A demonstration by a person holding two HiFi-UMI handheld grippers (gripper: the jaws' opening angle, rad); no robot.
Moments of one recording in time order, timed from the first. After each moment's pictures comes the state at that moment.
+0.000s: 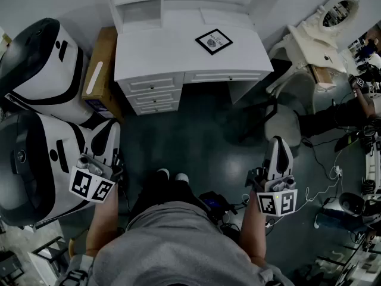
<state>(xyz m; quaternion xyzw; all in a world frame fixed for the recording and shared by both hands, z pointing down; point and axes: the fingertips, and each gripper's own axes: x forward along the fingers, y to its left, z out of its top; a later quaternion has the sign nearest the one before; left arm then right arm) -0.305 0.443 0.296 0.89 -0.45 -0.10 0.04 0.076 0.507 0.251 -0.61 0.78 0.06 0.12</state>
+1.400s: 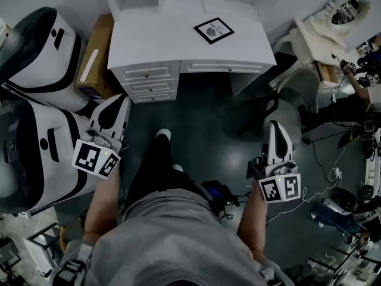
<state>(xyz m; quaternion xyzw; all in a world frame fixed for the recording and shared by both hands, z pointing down) -0.223 0.387 0.319 0.89 -0.45 -0.02 0.01 0.122 0.451 0.286 -0.59 0.80 -0.02 0.07</state>
